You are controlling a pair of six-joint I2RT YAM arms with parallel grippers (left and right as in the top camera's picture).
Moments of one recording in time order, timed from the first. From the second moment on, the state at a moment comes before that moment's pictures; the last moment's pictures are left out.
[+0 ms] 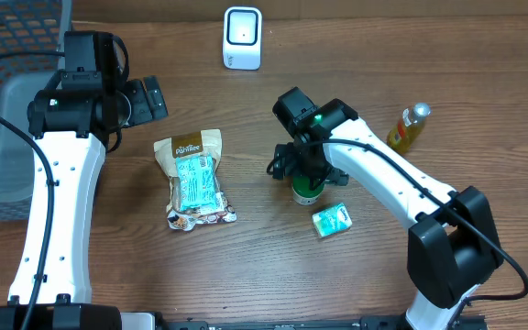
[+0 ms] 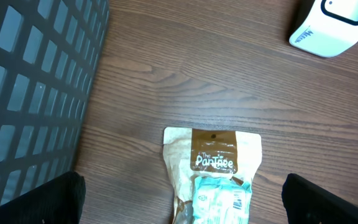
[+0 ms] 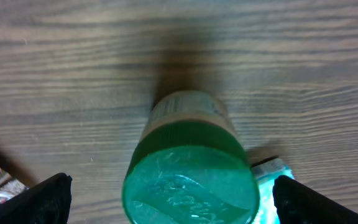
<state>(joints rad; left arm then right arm) 0.01 1.55 1.57 -1.03 -0.08 -0.28 0.58 1.88 1.48 -1.11 0.01 0.67</state>
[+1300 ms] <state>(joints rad) 0.01 1.55 1.57 -1.03 -0.08 -0.28 0.57 1.88 1.34 -0.79 0.09 0.73</state>
